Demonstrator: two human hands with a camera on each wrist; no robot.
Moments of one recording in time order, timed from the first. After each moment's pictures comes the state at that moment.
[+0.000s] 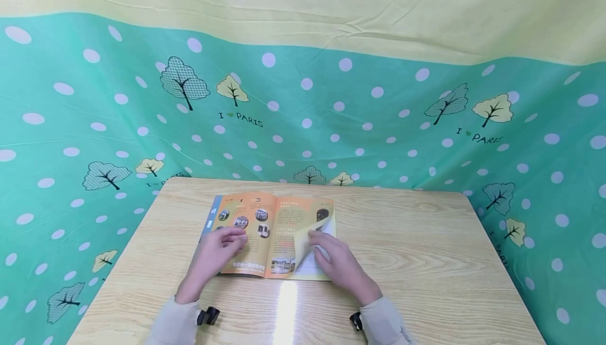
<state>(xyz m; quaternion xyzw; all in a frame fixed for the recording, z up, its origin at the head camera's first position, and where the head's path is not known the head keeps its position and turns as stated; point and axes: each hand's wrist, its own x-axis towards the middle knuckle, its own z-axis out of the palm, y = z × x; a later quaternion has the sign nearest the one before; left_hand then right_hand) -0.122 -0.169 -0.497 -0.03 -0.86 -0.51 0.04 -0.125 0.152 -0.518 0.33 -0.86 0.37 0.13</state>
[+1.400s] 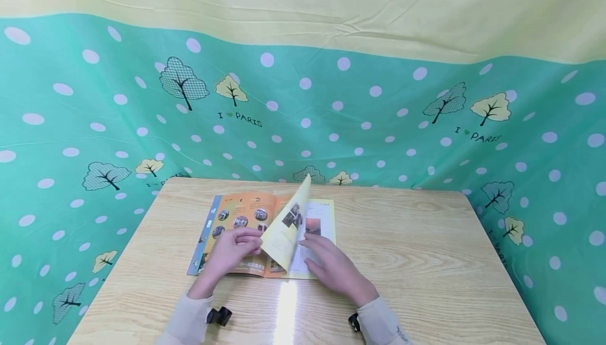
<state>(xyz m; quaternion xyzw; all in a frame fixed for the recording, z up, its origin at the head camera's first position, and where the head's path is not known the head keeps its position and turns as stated) -0.127 -0.141 -0.497 0.00 -0.76 -0.64 -0.07 -0.115 0.146 -0.519 0.33 -0.89 0.31 0.05</state>
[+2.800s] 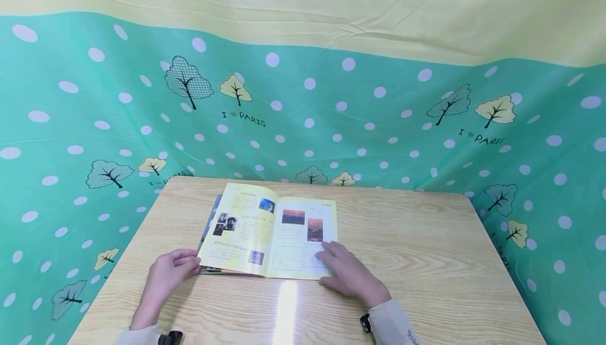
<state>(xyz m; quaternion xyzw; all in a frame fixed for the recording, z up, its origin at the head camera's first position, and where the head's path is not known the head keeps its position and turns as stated) -0.083 -0.261 -0.523 0.15 -0.85 -0.50 -0.01 -0.112 0.173 -0.527 0.30 -0.93 0.21 -0.08</state>
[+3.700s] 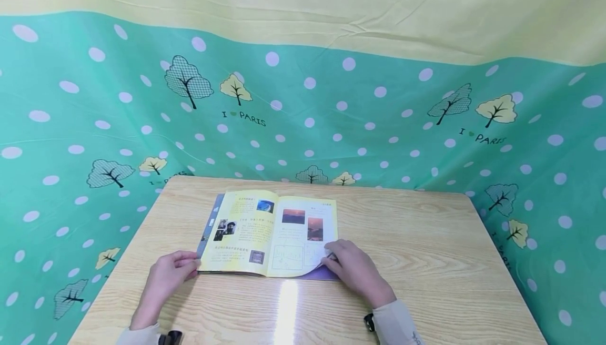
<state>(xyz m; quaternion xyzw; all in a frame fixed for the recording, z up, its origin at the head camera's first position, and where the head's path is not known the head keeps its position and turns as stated) -0.081 -0.264 -0.524 0.15 -0.87 -0.47 -0.03 -0.114 0.174 -0.519 0.22 -0.95 0.21 0.00</state>
